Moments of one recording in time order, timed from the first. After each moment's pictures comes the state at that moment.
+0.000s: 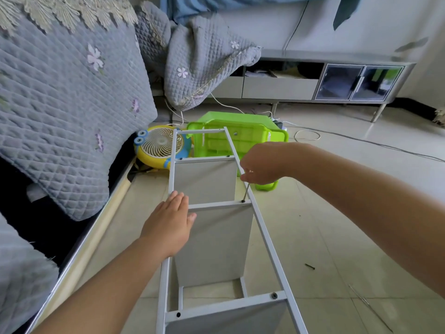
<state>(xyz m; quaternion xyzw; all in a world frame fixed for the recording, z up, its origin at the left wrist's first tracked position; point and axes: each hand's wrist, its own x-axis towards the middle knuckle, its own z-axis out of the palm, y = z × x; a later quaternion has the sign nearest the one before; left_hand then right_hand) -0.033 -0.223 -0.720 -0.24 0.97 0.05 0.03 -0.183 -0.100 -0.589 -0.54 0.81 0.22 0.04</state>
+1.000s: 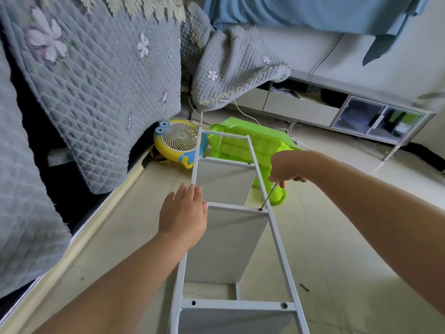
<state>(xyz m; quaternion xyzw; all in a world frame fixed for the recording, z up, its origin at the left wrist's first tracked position) -0.021 -0.214 -0.715 -0.29 0.94 0.09 -0.14 -0.168 -0.128 -0.574 -0.39 0.88 0.22 0.13</state>
